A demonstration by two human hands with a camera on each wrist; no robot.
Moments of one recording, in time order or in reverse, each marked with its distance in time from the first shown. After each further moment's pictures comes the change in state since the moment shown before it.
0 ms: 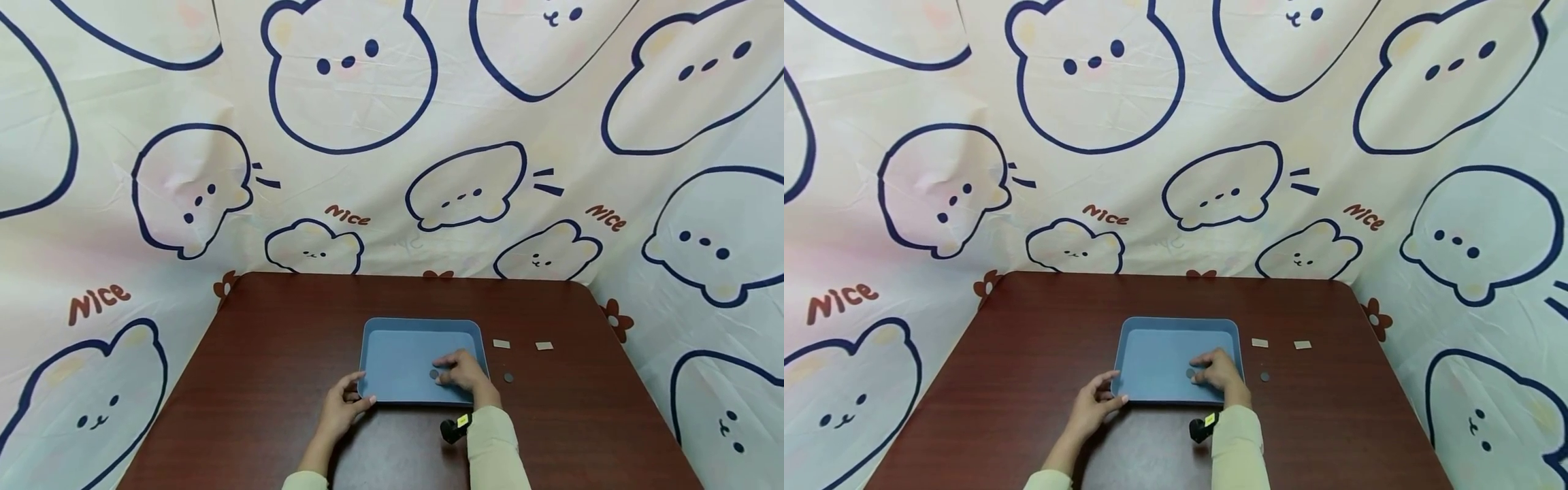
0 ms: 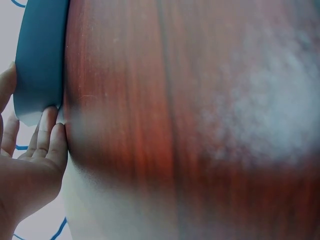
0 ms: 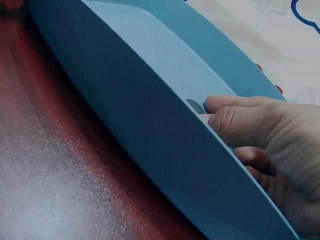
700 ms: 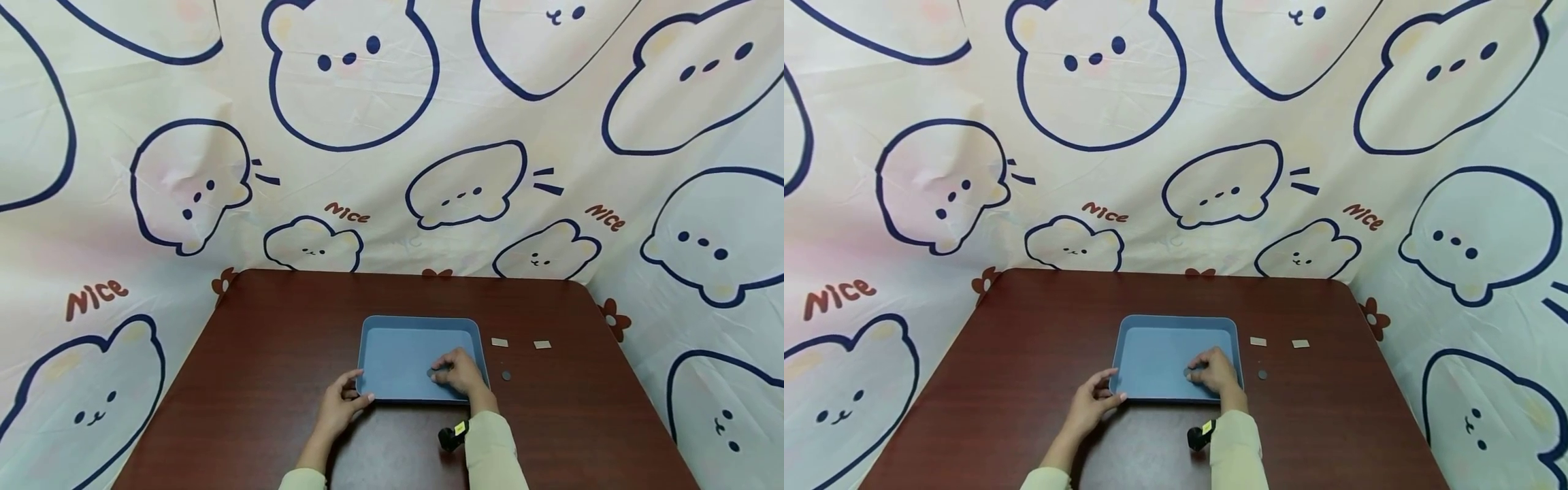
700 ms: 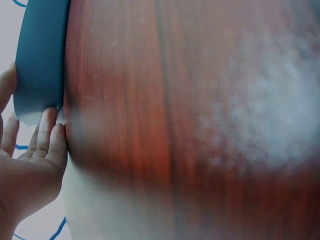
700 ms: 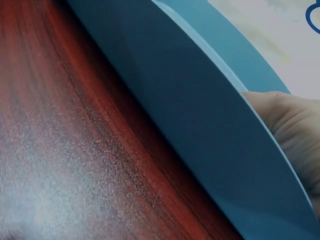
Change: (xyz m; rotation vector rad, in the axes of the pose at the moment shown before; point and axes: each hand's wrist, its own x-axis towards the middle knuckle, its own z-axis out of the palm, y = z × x) left_hand 0.000 -0.003 0.000 -0.004 0.004 -0.005; right_hand -0.005 0.002 0.006 -0.071 0.075 -0.089
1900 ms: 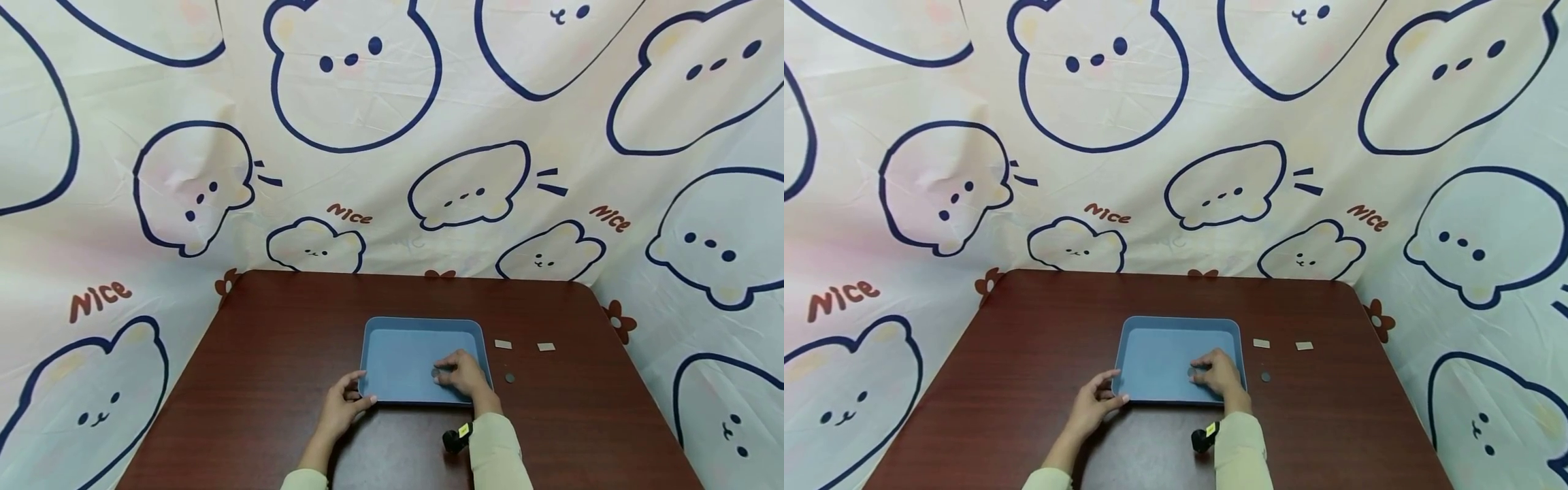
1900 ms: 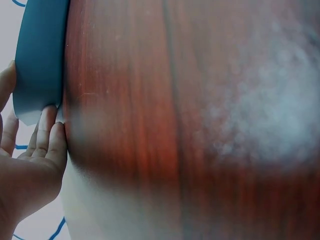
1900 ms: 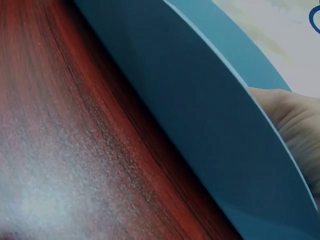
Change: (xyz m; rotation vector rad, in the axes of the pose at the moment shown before) left_hand 0.002 0.001 -0.001 -0.008 -0.017 0.003; right_hand -0.002 -0.001 0.001 -0.036 0.016 0.076
